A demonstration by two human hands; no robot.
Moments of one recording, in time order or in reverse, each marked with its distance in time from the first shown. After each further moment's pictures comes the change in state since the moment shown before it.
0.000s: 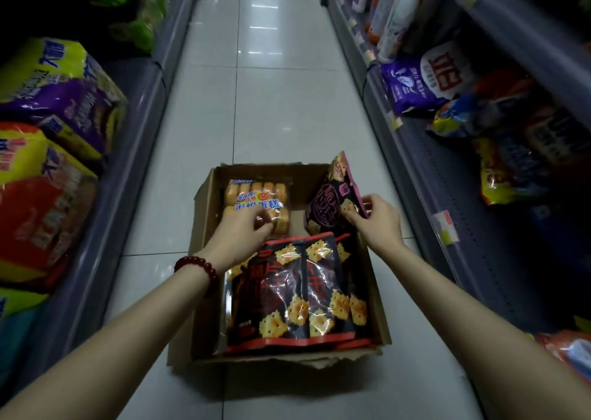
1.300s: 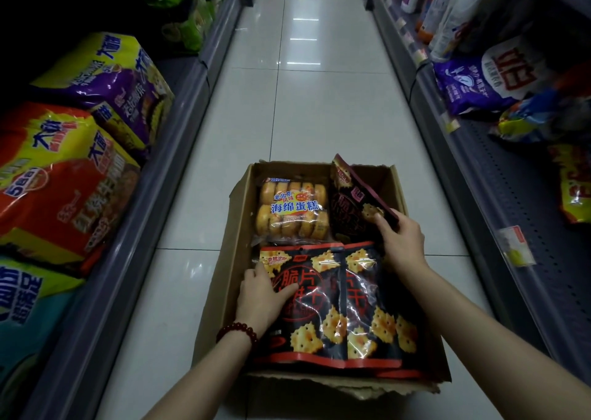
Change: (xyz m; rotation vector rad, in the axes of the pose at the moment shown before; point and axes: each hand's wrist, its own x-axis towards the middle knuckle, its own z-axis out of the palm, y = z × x) left_hand -0.033 -0.088 0.099 -0.142 0.020 -0.487; right_hand 0.001 0.006 0.064 0.425 0.003 0.021
